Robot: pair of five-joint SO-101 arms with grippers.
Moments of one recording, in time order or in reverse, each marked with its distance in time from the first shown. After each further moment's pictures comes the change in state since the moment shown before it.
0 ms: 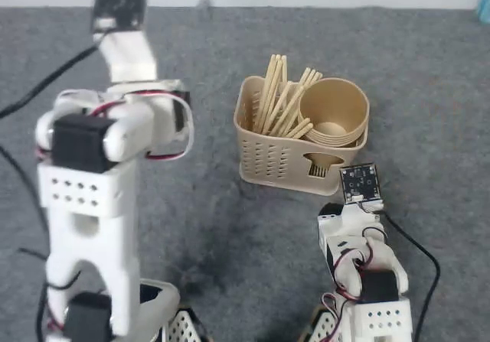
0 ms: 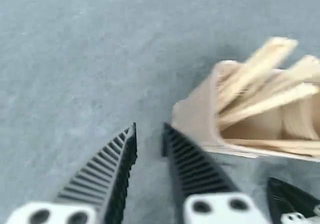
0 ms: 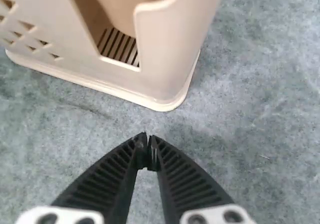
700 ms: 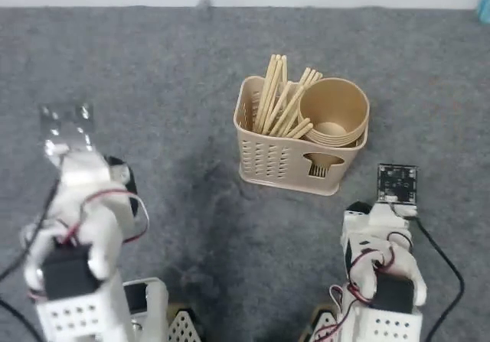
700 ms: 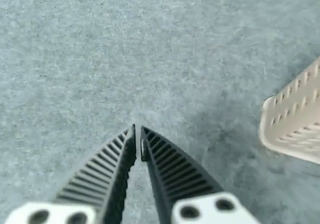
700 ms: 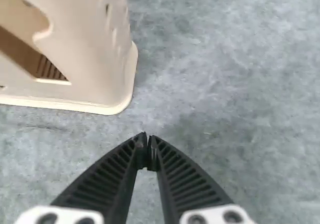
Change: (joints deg) left arm -17.6 -49.7 58.3 -19.0 -14.9; right arm 12.7 -0.4 -10.1 9.0 -1.0
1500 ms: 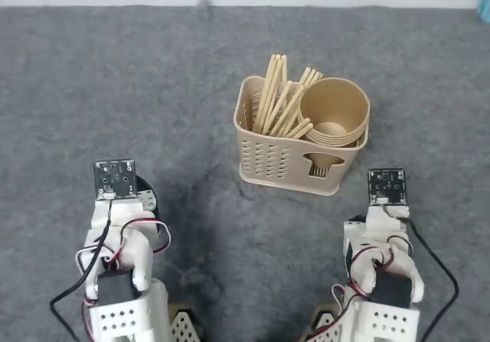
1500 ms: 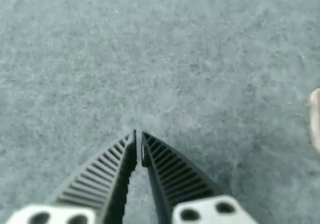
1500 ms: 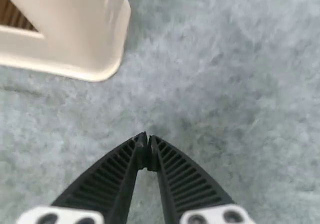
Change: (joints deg) left arm 0.2 -30.8 48.4 -25.1 -3.3; right arm 1.4 0.0 7.9 -0.4 7.8
